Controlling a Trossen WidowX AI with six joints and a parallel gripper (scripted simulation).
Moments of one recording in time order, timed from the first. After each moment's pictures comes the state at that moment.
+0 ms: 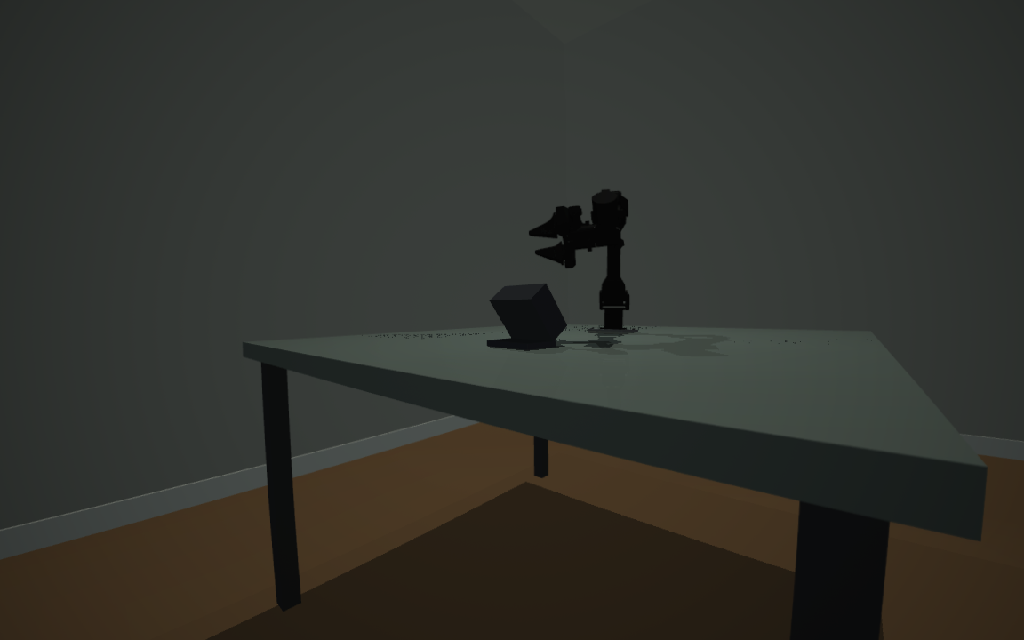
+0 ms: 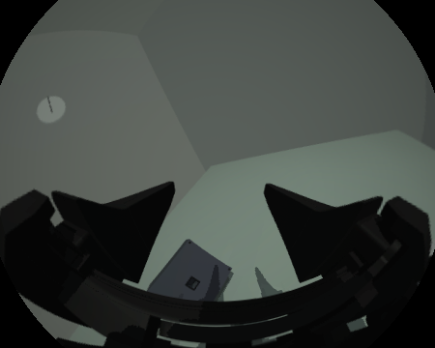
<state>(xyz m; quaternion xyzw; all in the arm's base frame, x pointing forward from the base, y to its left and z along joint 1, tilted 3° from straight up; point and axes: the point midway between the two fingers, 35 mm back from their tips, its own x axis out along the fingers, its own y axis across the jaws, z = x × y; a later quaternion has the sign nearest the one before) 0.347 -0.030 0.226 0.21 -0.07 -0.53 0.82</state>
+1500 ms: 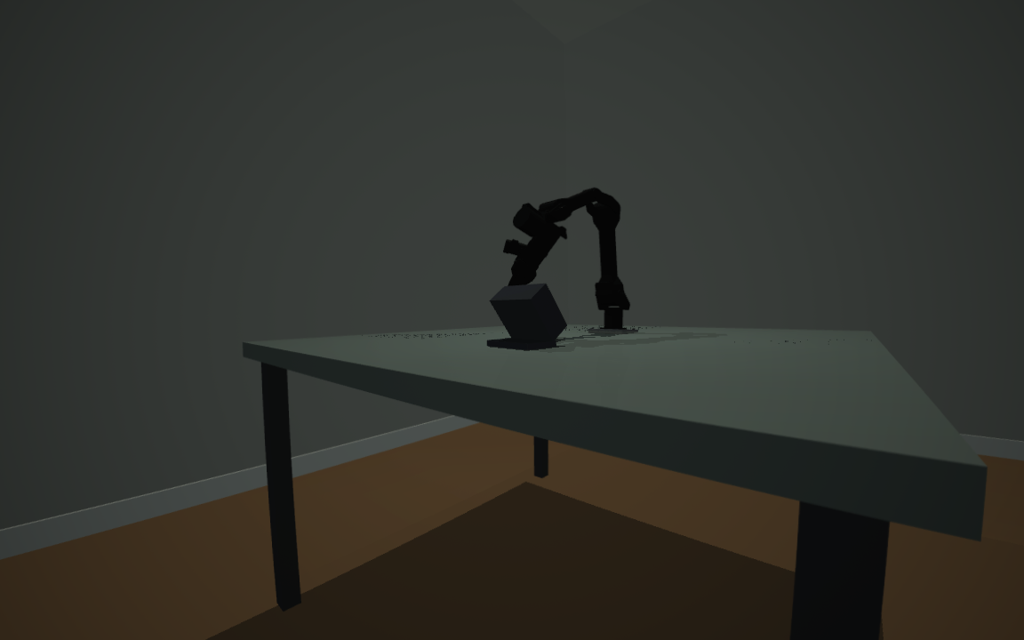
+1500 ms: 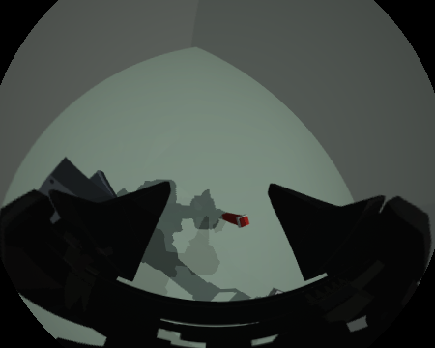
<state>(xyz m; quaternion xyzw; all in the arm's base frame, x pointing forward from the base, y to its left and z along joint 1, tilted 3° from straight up) 0.334 -0.139 0.134 0.11 0.45 -0.46 0.75</state>
